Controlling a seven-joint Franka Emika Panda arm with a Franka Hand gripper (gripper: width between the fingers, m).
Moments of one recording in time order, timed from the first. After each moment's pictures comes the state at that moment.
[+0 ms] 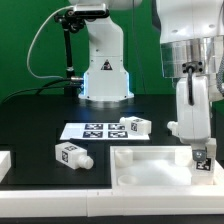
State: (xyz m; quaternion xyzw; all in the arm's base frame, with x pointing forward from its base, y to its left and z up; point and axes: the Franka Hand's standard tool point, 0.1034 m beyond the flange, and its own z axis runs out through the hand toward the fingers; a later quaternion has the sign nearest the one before) arm 0.638 0.105 0.070 -0.58 0.81 0.01 0.08
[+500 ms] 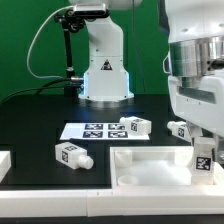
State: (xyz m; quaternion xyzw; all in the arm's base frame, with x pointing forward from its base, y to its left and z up) arm 0.639 0.119 0.073 -0.75 0.65 -0.01 0.09
